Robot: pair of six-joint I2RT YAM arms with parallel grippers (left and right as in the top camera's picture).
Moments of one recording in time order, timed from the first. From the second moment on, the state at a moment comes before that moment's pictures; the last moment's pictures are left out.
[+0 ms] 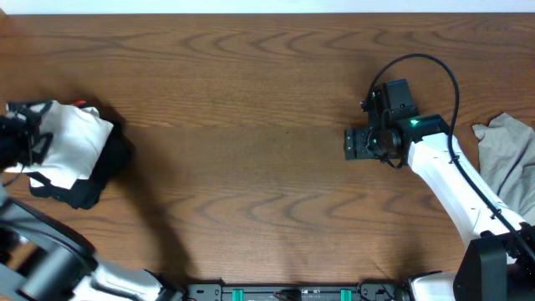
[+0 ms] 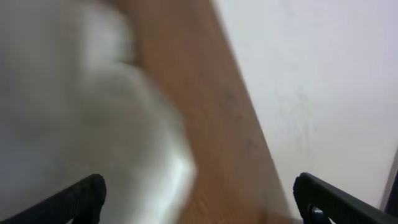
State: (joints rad) left arm 0.88 1.78 1.38 -0.60 0.94 -0.35; right arm 0.23 1.56 1.08 -0.76 -0.06 0.20
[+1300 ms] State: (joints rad) left arm 0.23 0.55 1.06 -0.97 0.33 0.00; right arm 0.41 0.57 0.80 -0.80 0.26 0.40
